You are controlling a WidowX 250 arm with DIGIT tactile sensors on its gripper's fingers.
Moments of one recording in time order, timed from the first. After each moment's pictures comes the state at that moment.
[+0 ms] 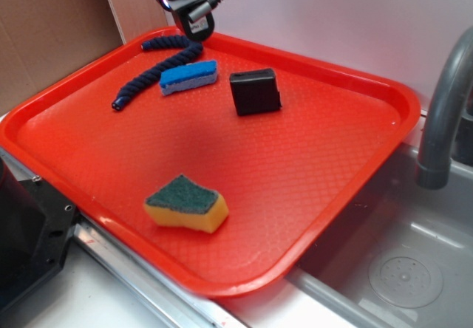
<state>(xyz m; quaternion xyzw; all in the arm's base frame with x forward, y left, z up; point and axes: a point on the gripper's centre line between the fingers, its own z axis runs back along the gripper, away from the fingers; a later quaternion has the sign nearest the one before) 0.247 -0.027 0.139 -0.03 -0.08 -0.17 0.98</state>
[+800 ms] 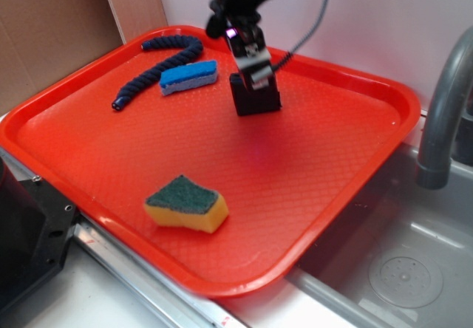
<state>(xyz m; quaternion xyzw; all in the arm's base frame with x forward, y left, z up) 0.287 -0.058 0.072 0.00 -0.08 -0.26 0.96</state>
